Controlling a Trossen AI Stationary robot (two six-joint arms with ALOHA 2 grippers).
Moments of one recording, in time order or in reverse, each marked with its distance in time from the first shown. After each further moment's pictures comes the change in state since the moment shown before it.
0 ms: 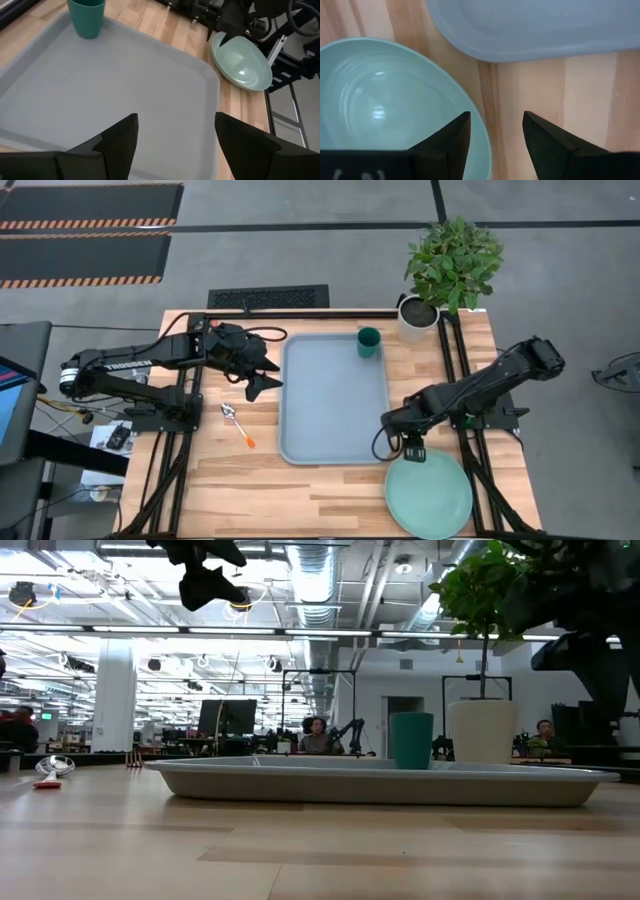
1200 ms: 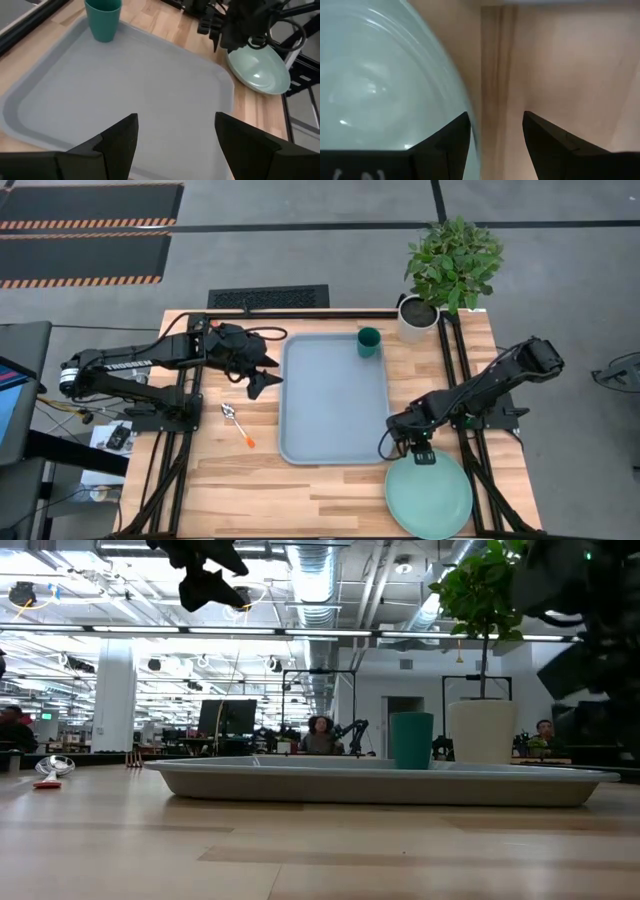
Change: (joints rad) left arm 0.000 0.000 -0.001 -0.006 -0.072 0.011; right arm -0.005 0.005 -0.280 0.269 -0.126 -0.129
